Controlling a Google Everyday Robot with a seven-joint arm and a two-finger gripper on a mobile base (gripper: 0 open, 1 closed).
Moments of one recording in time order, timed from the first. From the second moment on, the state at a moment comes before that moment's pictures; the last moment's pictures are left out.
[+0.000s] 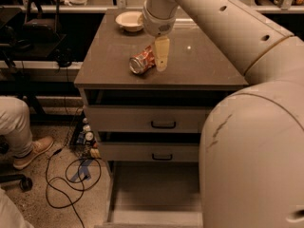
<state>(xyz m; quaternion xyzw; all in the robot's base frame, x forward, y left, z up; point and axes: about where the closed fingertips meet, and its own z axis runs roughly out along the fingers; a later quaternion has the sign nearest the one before) 0.731 -0.004 0.885 -0.81 0.55 -0.09 0.19</state>
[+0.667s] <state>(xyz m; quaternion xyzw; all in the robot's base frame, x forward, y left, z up) 0.742 0.024 0.870 -0.83 0.52 -0.08 0.17</state>
